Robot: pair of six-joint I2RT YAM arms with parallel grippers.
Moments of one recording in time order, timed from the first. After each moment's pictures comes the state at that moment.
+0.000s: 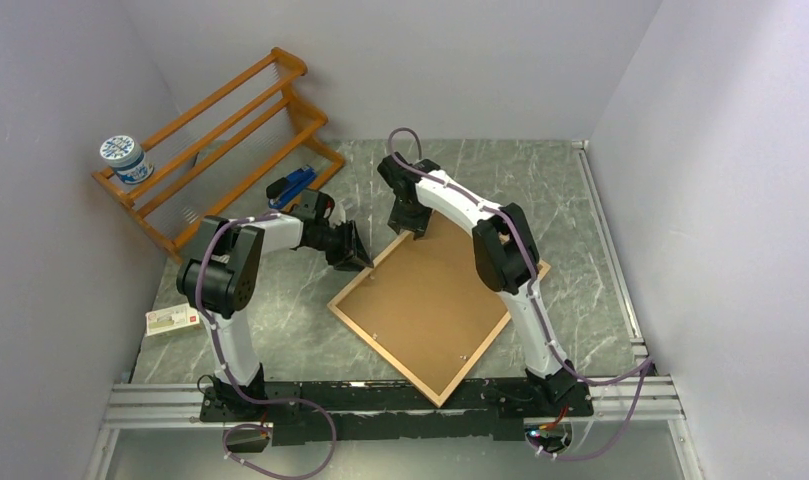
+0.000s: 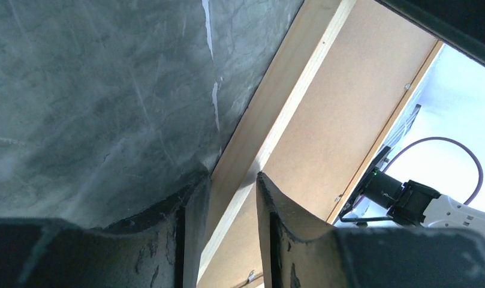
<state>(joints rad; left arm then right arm) -0.30 1.90 1.05 -0.22 0.66 -0.52 0.62 2.33 2.03 -0.99 0.21 0.93</state>
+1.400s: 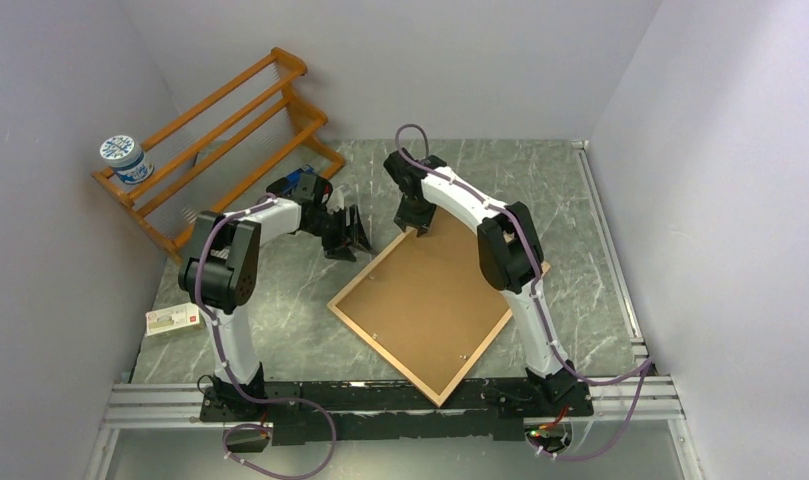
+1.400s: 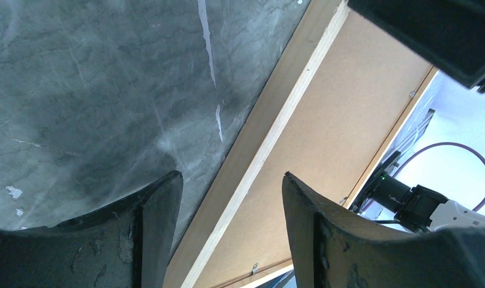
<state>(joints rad) -0.28 1.93 1.22 -0.41 0.62 -0.43 0.60 2.32 2.02 -1.02 0.21 0.95</state>
